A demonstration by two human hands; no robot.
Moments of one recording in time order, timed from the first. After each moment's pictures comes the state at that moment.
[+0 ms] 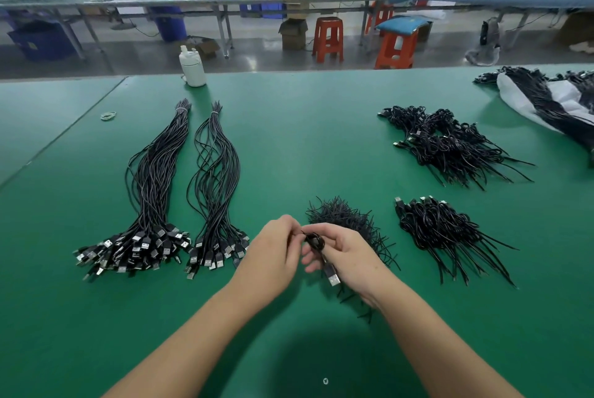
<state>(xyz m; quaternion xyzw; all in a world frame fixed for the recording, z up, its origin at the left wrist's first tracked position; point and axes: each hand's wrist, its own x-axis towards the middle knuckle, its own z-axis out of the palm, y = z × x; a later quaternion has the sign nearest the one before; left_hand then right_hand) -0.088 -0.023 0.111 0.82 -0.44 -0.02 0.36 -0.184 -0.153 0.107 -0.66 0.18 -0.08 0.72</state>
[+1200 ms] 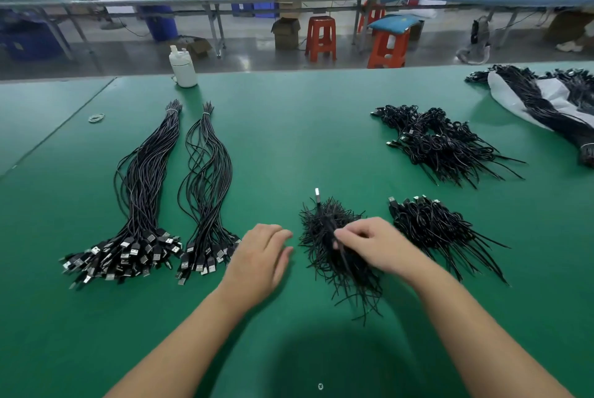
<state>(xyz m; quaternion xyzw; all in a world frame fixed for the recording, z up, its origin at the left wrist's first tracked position) -0.047 -0.023 0.036 0.76 -0.57 0.20 0.25 -0.201 -0.219 0.122 -0.87 0.22 0.01 0.43</state>
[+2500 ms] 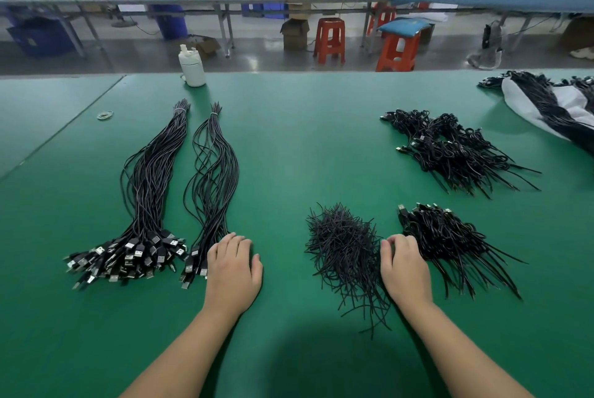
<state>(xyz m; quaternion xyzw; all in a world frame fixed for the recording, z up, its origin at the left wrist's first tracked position) -0.015 0.002 -0.015 0.92 -0.33 0.12 0.14 -0.208 -0.262 -0.009 -0.87 0.41 -0.21 0.20</state>
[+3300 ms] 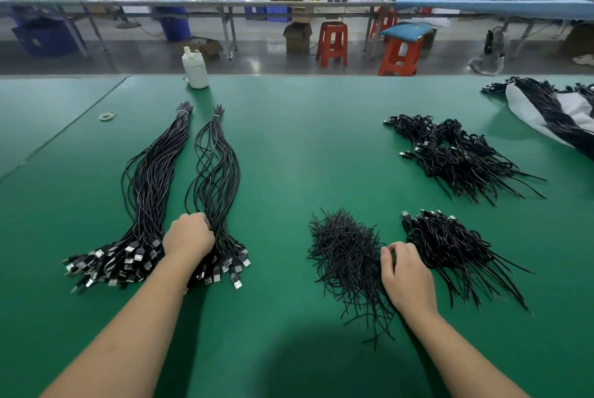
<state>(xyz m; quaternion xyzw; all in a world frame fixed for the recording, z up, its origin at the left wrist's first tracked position) 0.084 0.012 0.055 0.99 -0.12 -0.08 0.08 -0.206 -0.264 -0.016 -0.88 0.39 -0.21 0.17</state>
